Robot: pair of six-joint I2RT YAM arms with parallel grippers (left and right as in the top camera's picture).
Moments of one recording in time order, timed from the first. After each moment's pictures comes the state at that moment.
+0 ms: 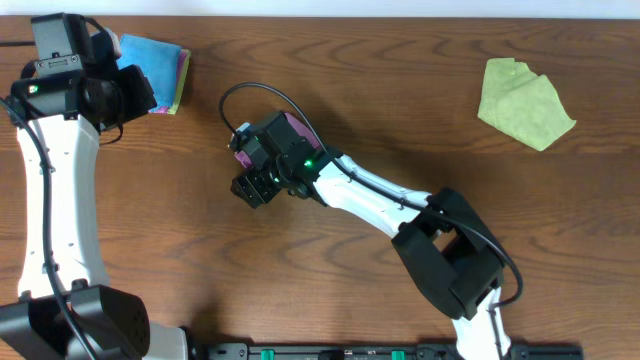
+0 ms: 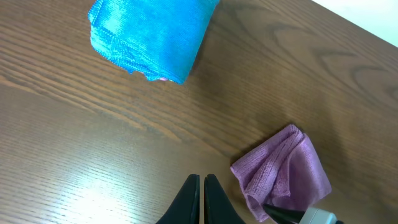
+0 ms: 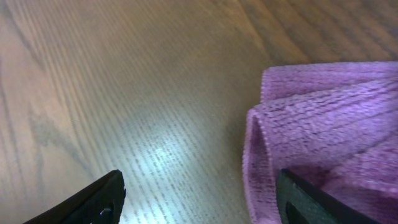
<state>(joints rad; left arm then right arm) 0.20 1.64 1.64 -1.01 0.18 -0.21 0.80 2.10 1.46 -0.27 -0.33 0.10</state>
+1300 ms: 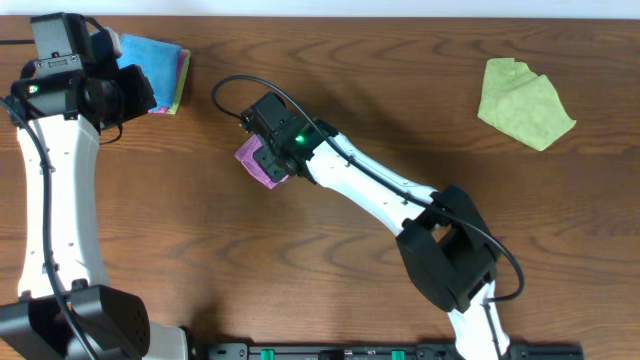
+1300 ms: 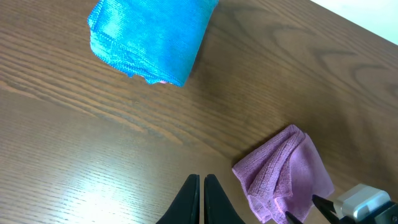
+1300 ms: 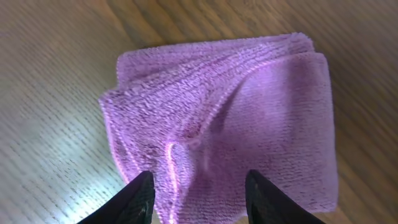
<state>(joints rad) 0.20 1.64 1.64 -1.01 0.18 -0.20 0.78 2.14 1.71 -0.65 0.06 0.06</state>
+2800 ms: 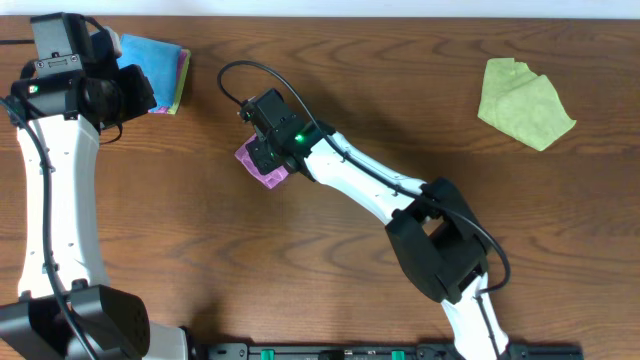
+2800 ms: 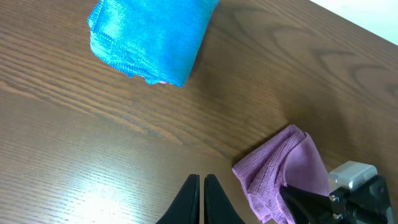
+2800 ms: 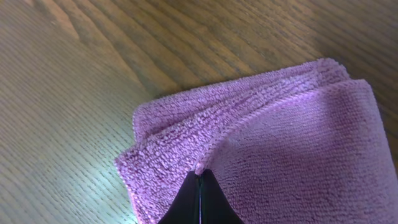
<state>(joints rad) 0.20 1.64 1.64 -1.01 0.18 -0.20 0.77 2.20 1.71 -0.49 -0.03 0.21</state>
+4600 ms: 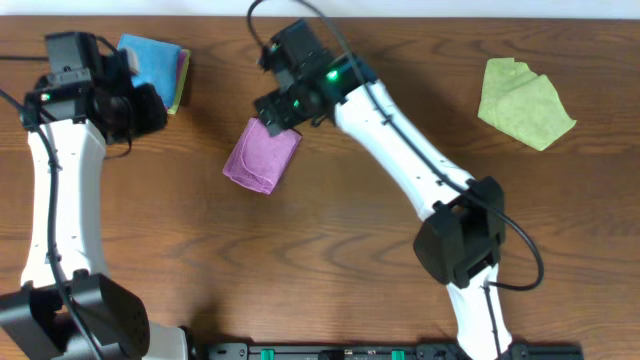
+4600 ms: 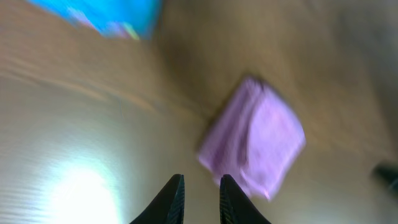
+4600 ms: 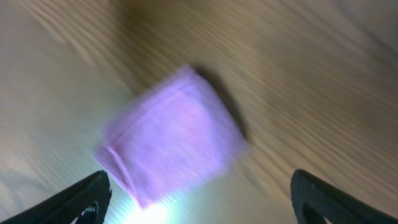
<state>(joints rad) 0.21 1.64 1.48 -0.99 0.35 -0.13 0.61 2.22 2.19 -1.06 -0.11 0.10</state>
